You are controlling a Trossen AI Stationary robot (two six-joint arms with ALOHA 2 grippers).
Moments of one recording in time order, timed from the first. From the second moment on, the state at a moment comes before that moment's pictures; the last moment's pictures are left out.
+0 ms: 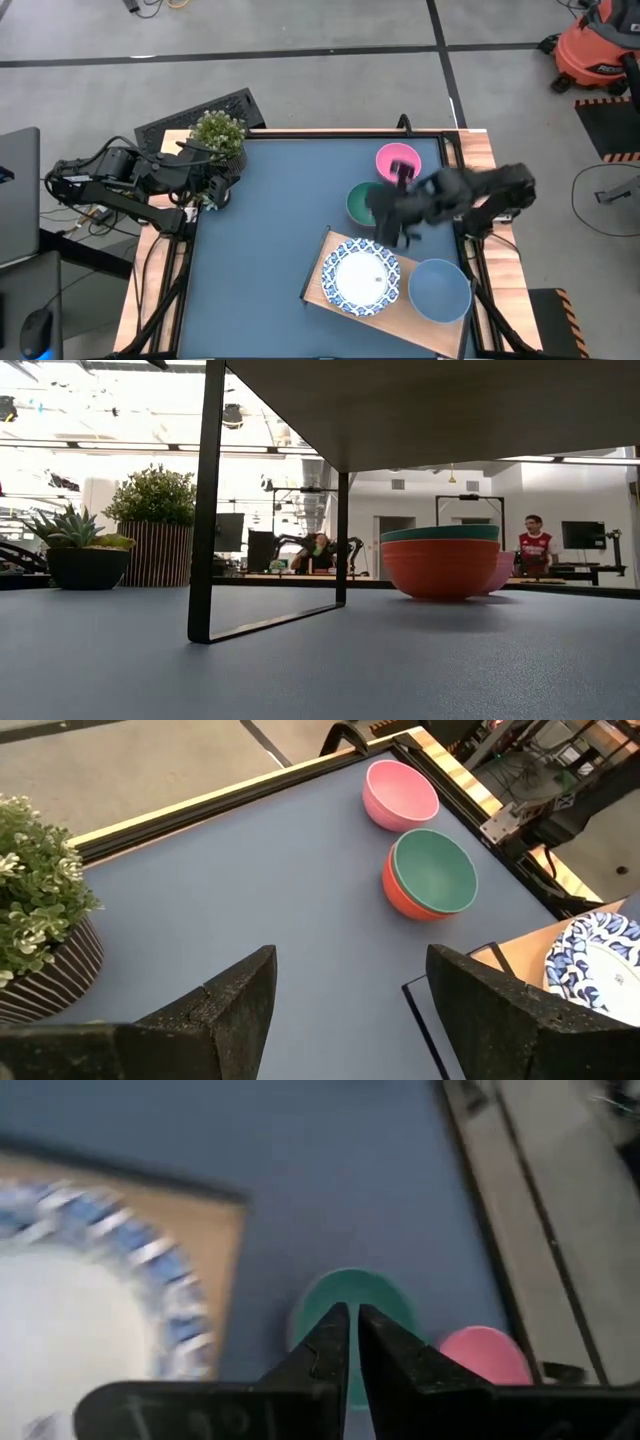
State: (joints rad) left arm -0.13 0.92 1.36 -1.11 -0.54 -0.88; right arm 0.33 1.68 2.08 -1.57 0.55 0.40
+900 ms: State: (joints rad) left arm -0.11 0.92 1.36 -1.13 -0.48 -0.79; right arm 0.00 1.32 1.12 -1.03 0.13 -0.15
